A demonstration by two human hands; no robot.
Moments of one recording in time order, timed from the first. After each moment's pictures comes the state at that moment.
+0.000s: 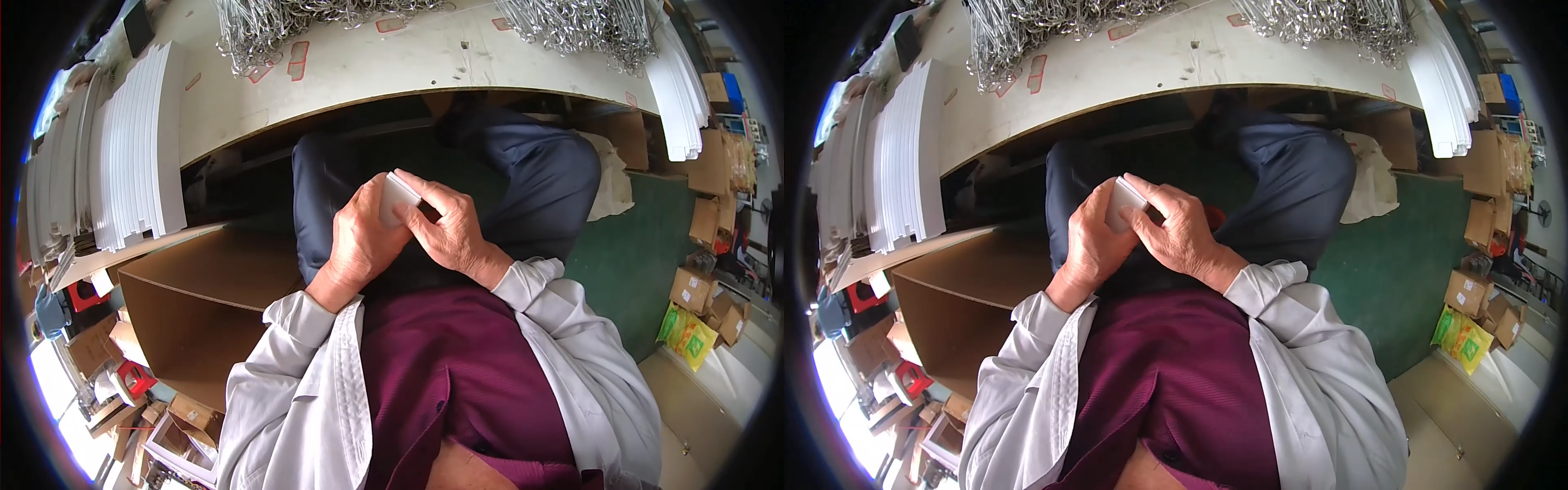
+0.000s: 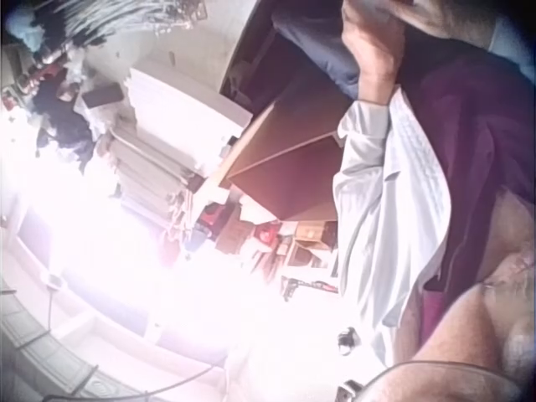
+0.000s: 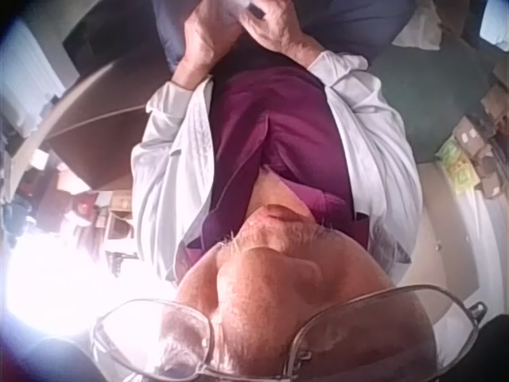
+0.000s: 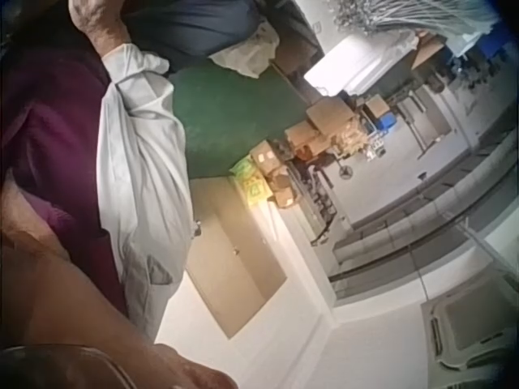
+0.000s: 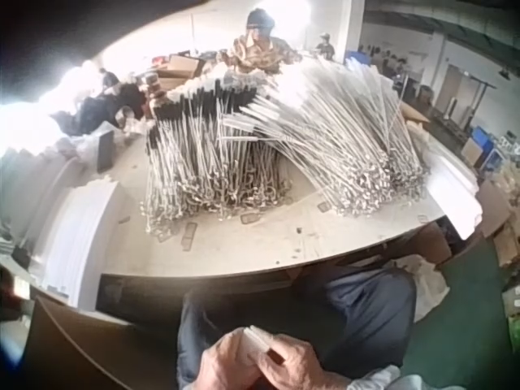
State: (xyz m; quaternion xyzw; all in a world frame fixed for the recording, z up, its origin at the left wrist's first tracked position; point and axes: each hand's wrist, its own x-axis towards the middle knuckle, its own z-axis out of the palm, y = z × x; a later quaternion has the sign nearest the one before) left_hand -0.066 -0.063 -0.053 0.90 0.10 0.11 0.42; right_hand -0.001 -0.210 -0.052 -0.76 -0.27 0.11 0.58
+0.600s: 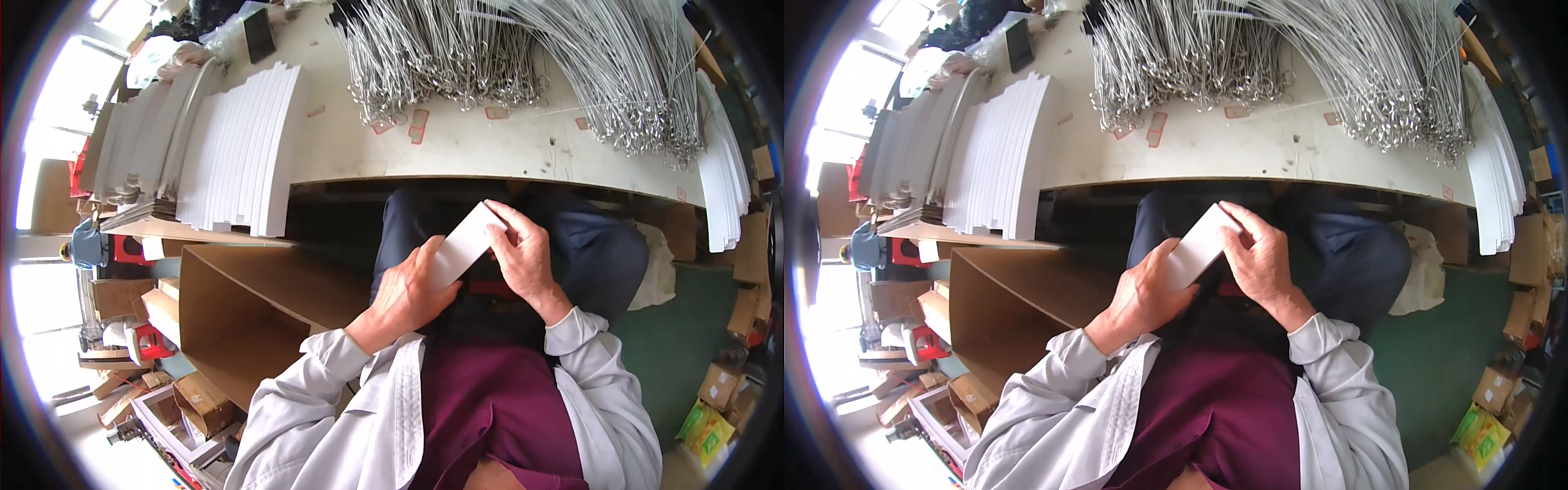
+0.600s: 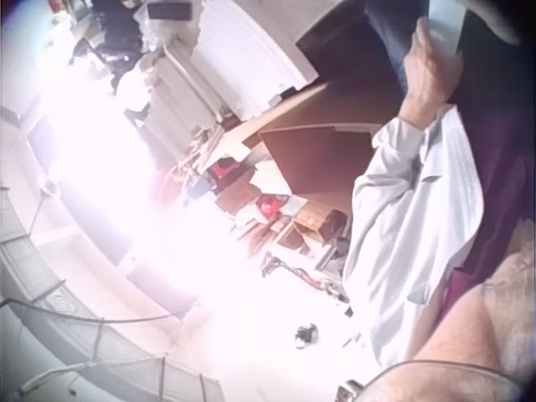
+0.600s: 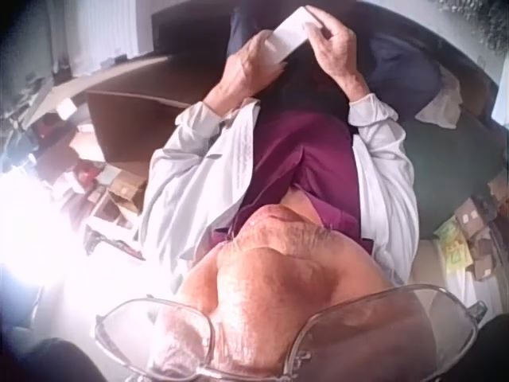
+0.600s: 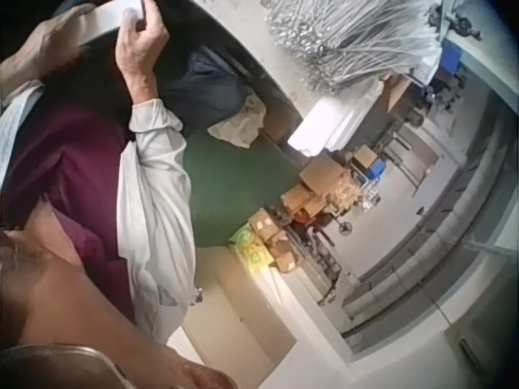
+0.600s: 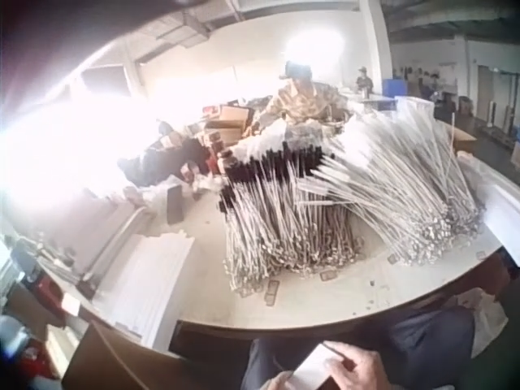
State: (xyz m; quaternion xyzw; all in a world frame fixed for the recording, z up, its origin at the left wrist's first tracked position) left_hand -0.095 -0.023 -0.020 0.93 0.08 0.06 0.36; right_hand 0.044 -0.191 -0.040 -0.73 -0.21 0.16 0.63
